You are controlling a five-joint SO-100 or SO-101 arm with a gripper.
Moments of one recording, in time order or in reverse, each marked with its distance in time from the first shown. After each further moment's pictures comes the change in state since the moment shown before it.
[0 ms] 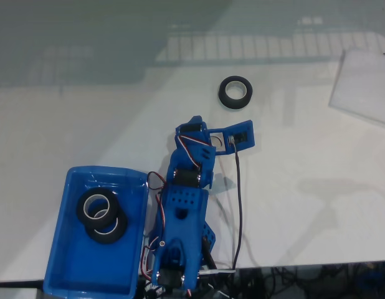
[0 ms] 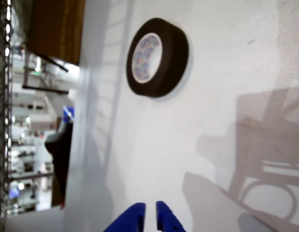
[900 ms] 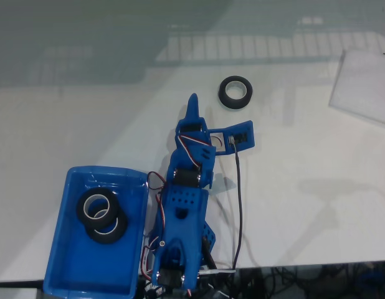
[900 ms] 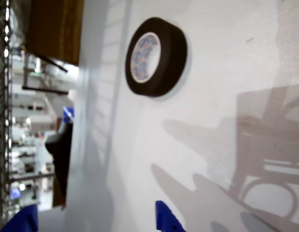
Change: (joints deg) arm 0.0 -0.4 0.0 -0.1 0.7
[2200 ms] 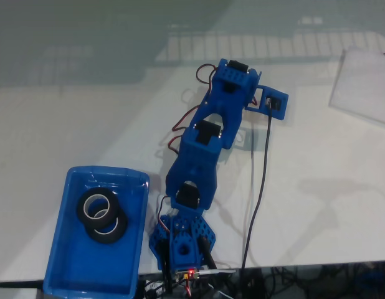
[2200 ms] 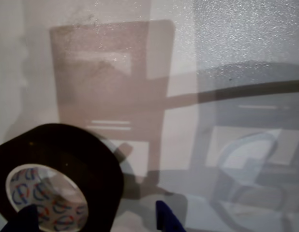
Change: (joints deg) arm 12.0 -117.7 -91.6 19.5 8.8
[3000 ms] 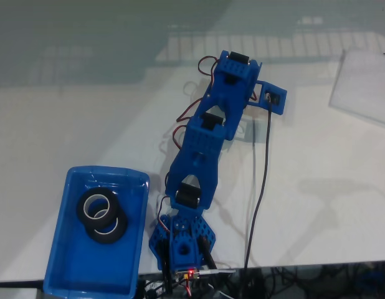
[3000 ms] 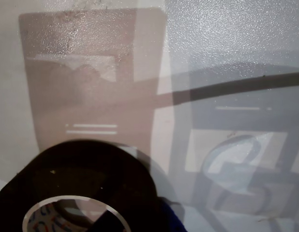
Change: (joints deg) arm -0.9 -10.1 -12.9 6.8 0.7
